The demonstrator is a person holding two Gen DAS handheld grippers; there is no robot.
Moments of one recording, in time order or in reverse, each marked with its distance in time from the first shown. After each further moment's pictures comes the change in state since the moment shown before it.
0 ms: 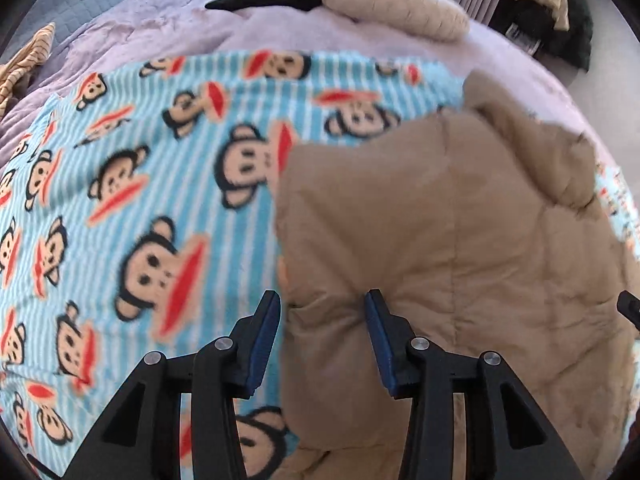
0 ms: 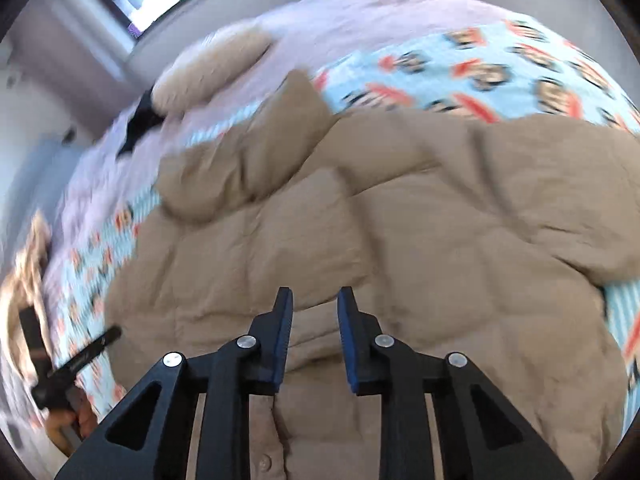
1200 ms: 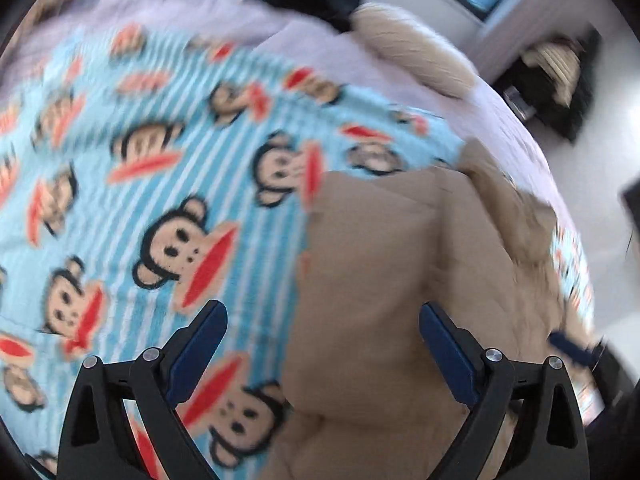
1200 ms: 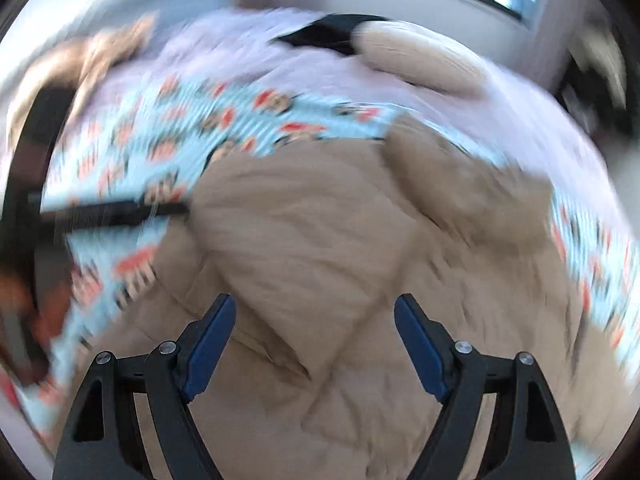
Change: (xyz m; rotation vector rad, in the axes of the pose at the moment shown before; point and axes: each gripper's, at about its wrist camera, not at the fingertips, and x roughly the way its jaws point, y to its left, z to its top) left arm -0.018 0.074 0.005 -0.267 -0.017 -0.252; right arm 0.005 0.195 -0.091 -0.817 0.003 -0.050
